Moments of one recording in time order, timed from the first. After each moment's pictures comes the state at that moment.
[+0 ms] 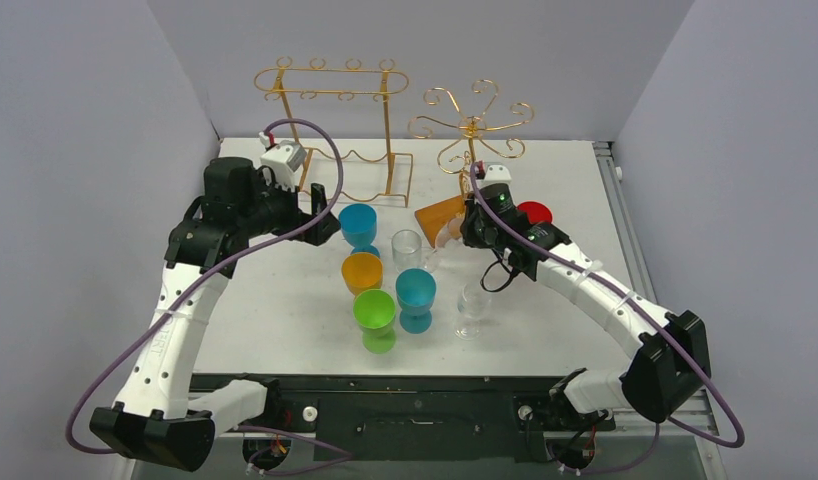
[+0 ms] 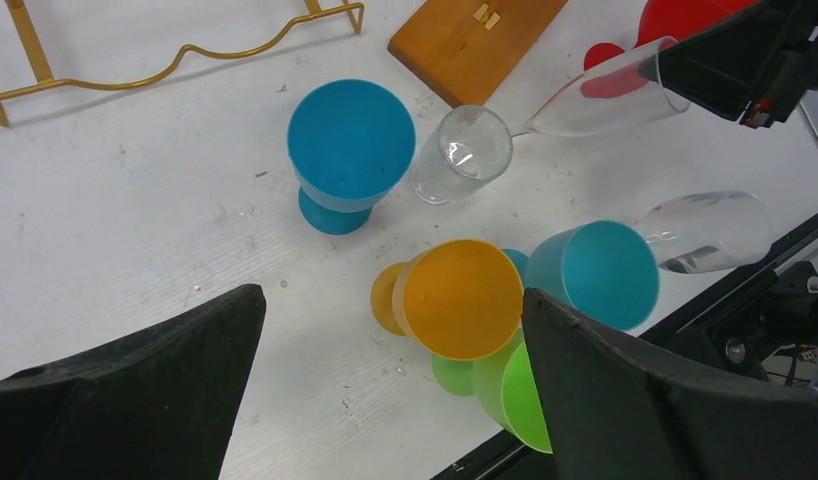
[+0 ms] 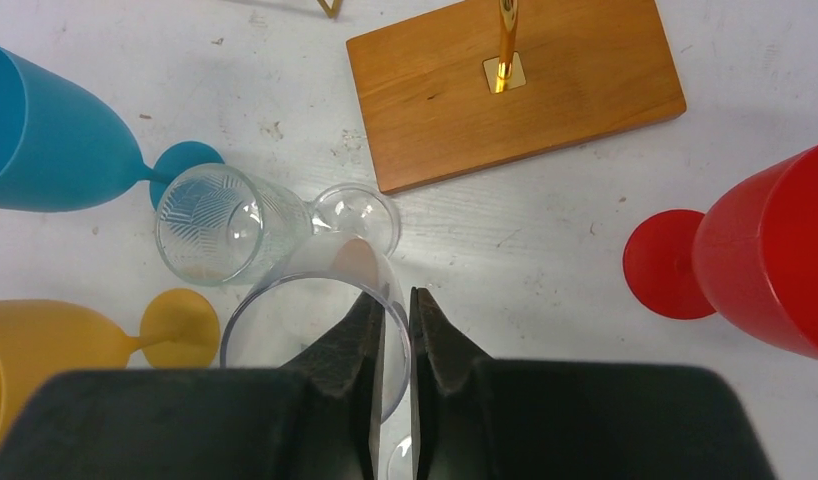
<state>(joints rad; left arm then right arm) -0.20 1.12 1.33 -0.79 0.38 -0.07 0.60 1.35 1.11 -0.42 0.21 0.40</state>
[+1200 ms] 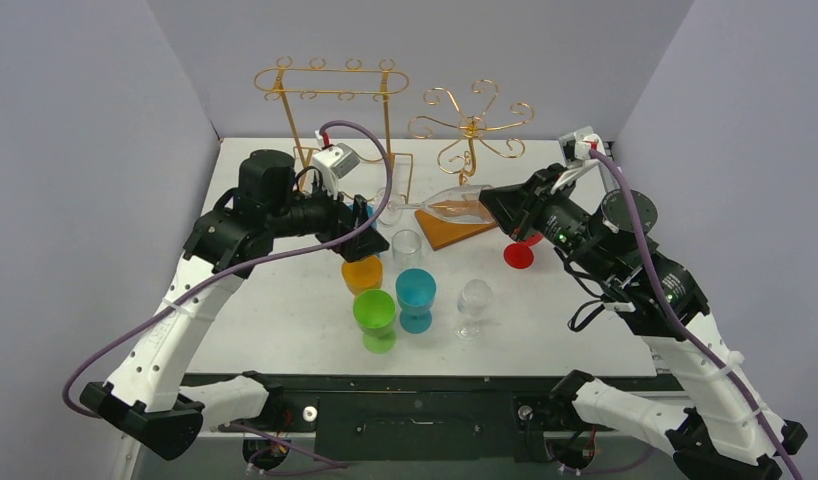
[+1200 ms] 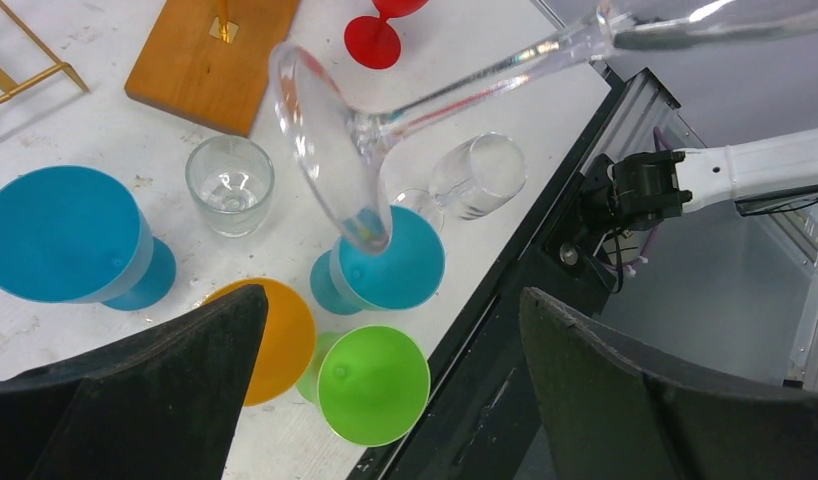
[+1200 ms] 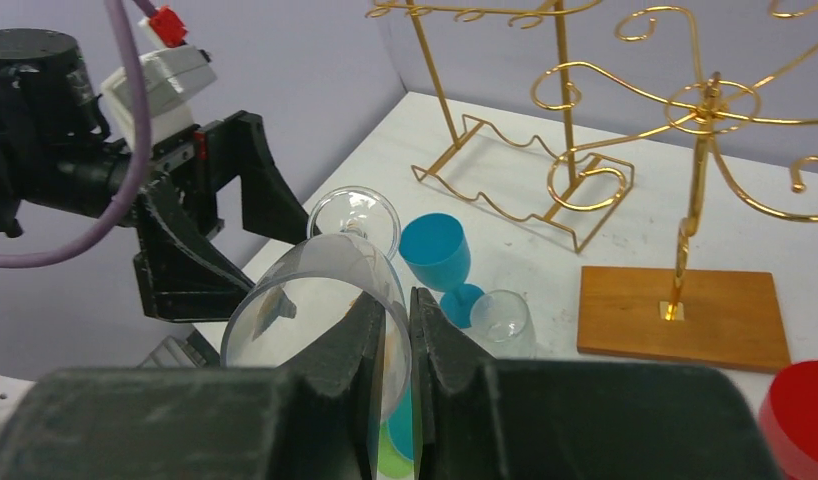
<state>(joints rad) -0.49 1.18 1.48 -0.81 0.55 -0.14 0.70 0.93 1.44 -0.54 -0.01 0.35</state>
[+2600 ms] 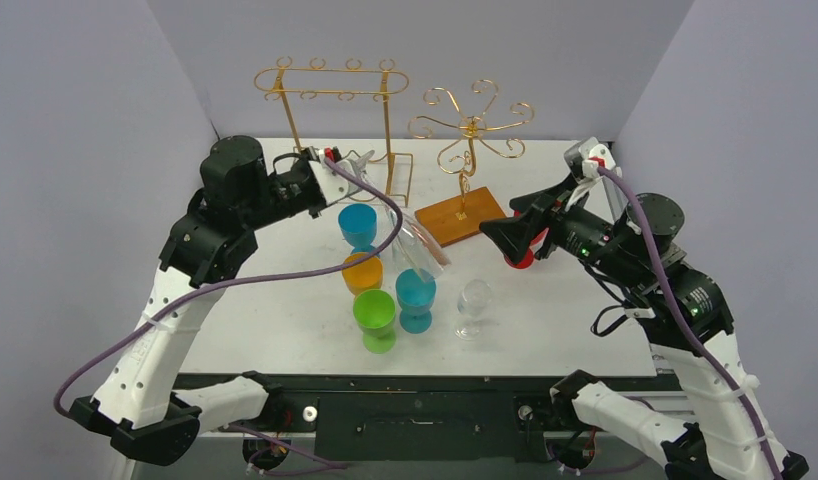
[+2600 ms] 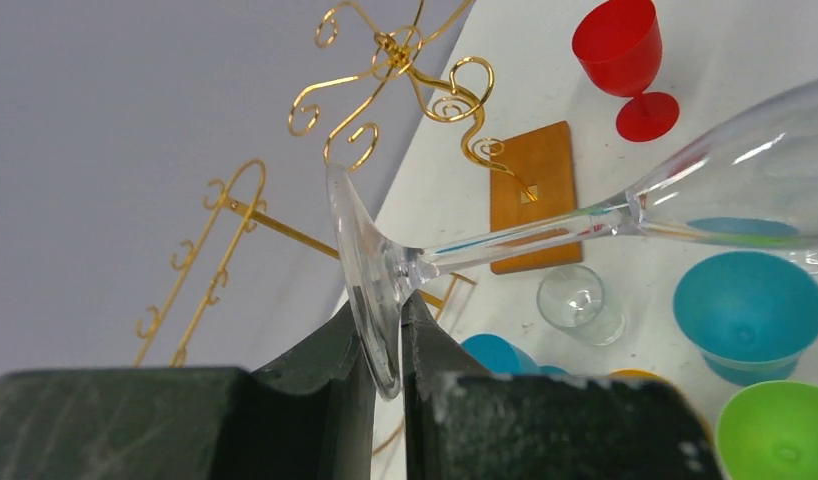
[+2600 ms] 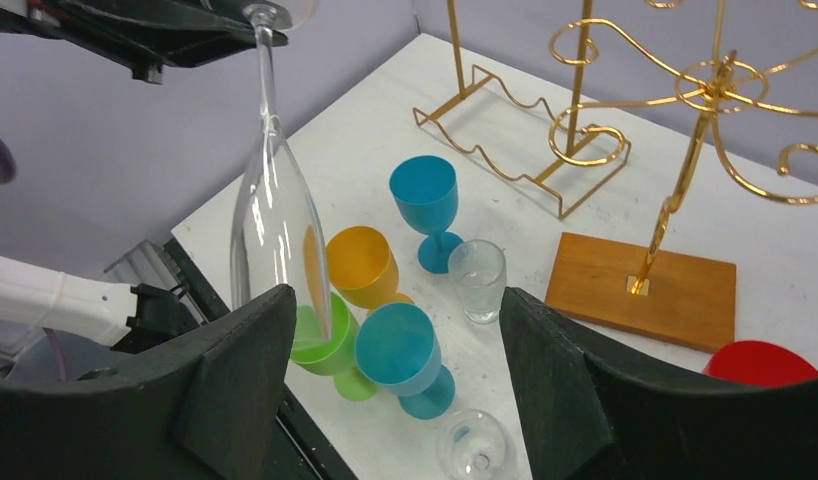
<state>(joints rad) -0.49 1.16 1.60 -0.62 0.43 0.63 0.56 0.89 1.44 -0.68 -0.26 0.21</state>
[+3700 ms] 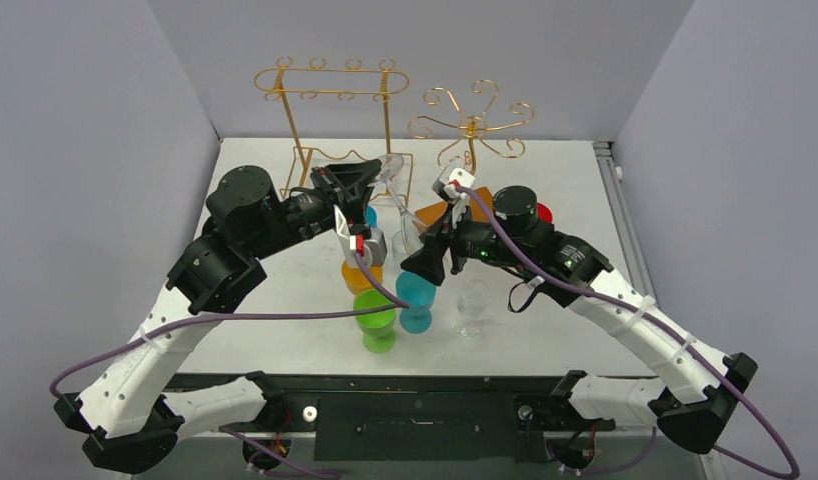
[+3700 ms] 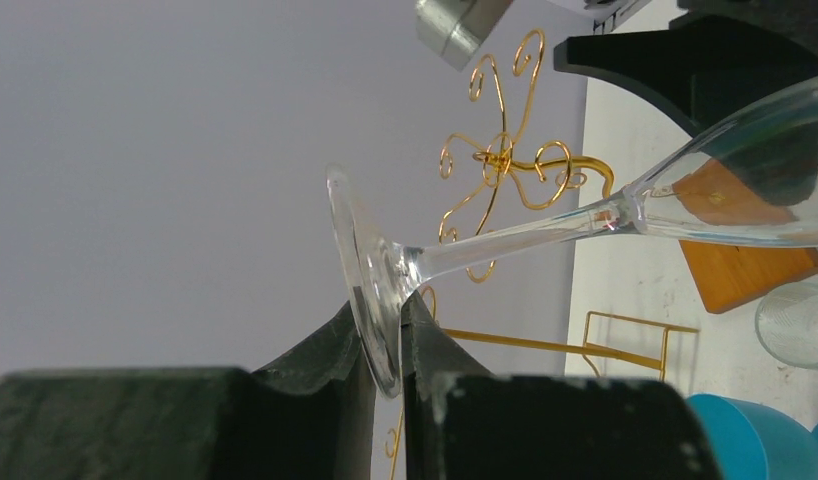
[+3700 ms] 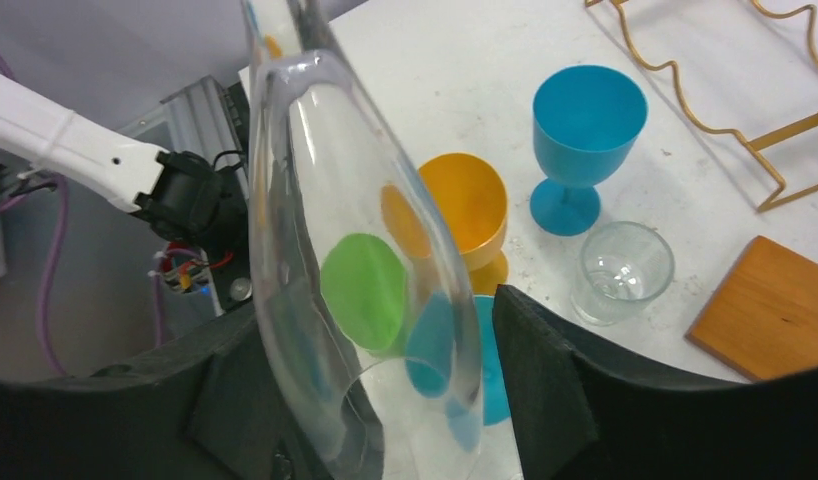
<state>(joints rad) -0.73 1.07 1.48 -0.42 0.31 1.21 0.80 1.16 1.30 -0.47 -0.43 0.11</state>
